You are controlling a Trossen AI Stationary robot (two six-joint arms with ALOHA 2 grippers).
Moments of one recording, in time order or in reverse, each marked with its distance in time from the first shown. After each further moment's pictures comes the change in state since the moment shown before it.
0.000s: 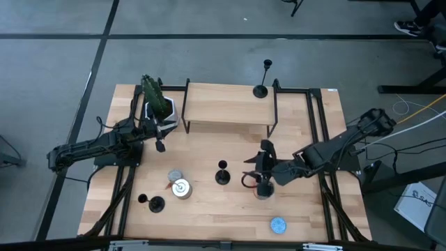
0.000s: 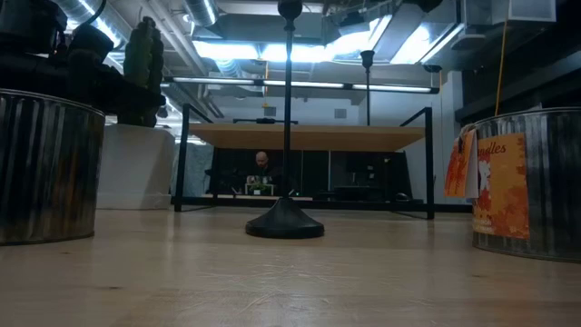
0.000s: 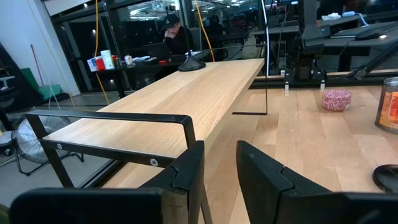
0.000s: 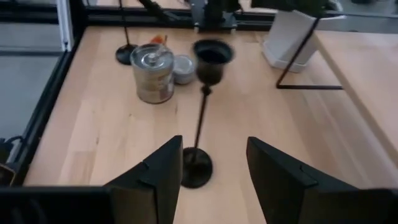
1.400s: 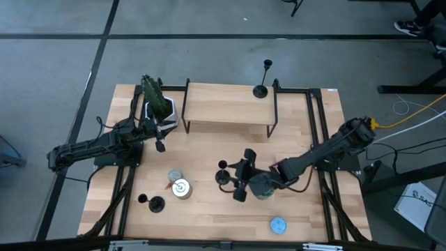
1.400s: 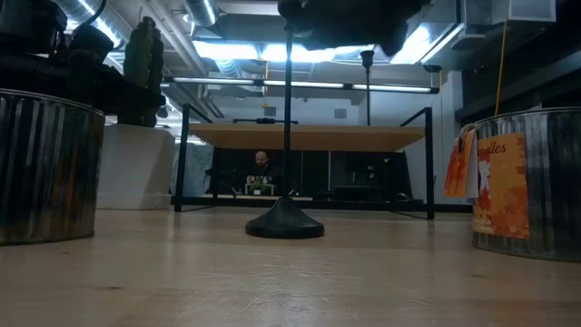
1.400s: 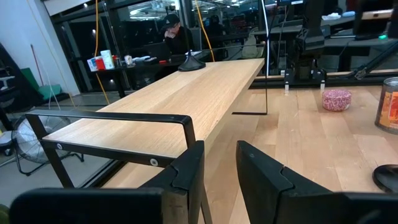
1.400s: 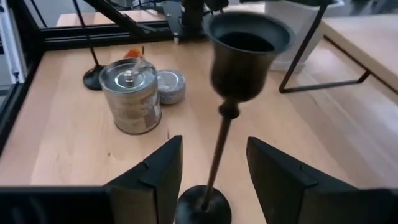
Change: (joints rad) left arm 0.000 0.000 0.000 0.000 0.000 0.000; right arm -0.040 0.293 0.000 0.351 0.109 0.068
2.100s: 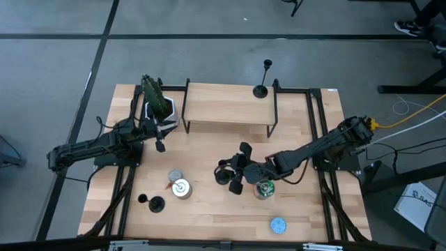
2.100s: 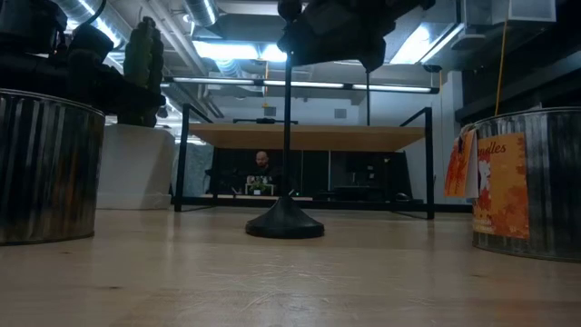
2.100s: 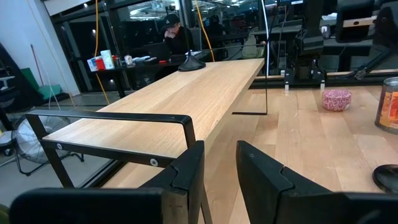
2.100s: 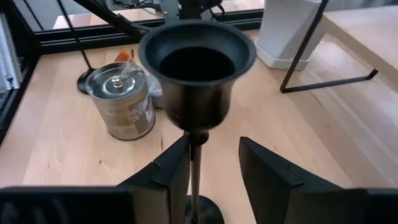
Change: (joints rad) left arm 0.000 0.000 0.000 0.000 0.000 0.000; right arm -0.084 0.002 0.000 0.028 -0.101 -0.028
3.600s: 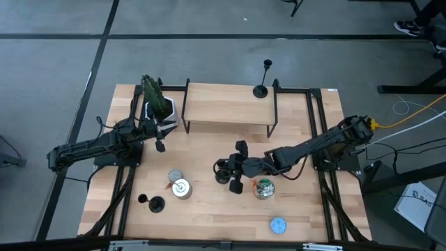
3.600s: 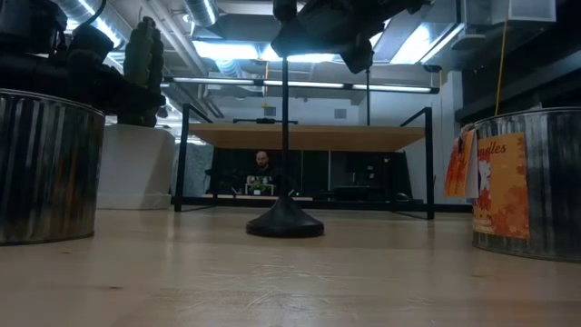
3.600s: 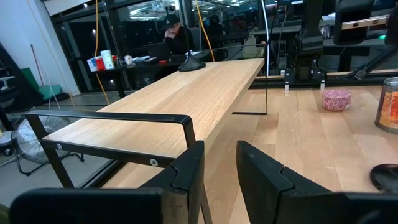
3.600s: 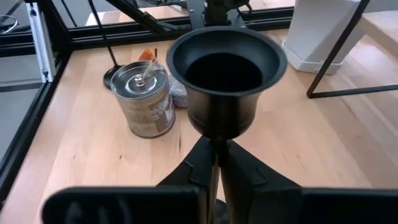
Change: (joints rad) left arm 0.000 0.000 0.000 0.000 0.000 0.000; right arm -0.038 -0.006 0.000 0.025 -0.164 -0.047
